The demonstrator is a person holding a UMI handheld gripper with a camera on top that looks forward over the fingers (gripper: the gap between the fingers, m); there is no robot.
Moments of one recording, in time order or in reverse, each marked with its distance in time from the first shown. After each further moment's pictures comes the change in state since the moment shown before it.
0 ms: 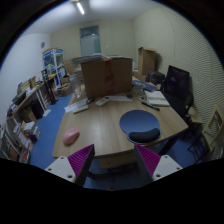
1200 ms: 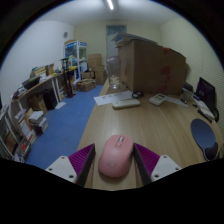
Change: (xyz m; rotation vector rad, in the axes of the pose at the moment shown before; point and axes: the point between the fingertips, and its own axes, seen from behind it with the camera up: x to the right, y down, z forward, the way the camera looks) arm -0.245 0.027 0.243 0.051 -0.152 -0.170
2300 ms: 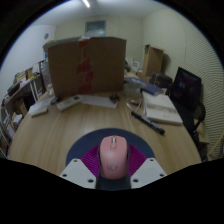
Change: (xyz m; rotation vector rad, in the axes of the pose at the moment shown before) arm 0.412 -0.024 -0.014 -0.063 0.135 0.050
